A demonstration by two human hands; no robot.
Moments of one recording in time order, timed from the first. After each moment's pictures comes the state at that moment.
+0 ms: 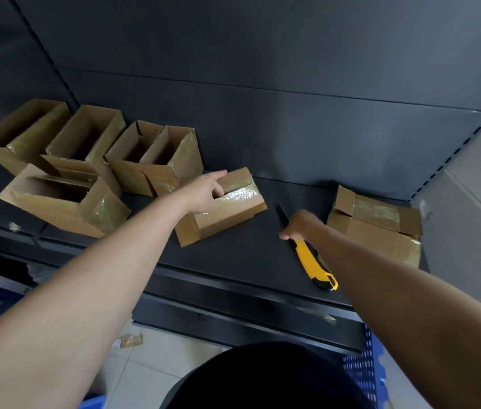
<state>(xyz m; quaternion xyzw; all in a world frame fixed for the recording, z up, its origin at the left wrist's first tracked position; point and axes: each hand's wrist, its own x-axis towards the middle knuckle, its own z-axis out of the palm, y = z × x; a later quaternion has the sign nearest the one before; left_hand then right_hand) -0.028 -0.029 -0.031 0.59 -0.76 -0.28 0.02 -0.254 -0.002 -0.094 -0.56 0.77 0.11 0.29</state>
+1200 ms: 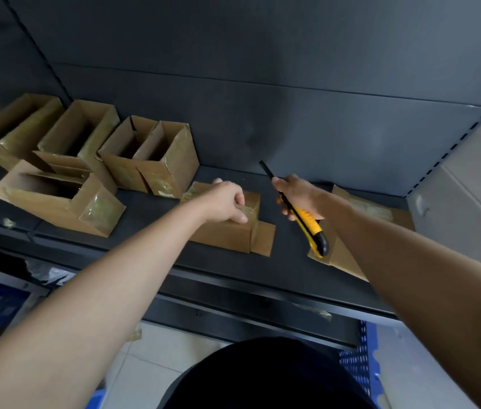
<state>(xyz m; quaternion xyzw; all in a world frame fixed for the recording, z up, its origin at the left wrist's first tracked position) -0.079 0.005 -0.018 0.59 -0.74 -0.30 0.00 -0.265 -0.013 -0.041 -0.50 0.65 -0.18 0.54</state>
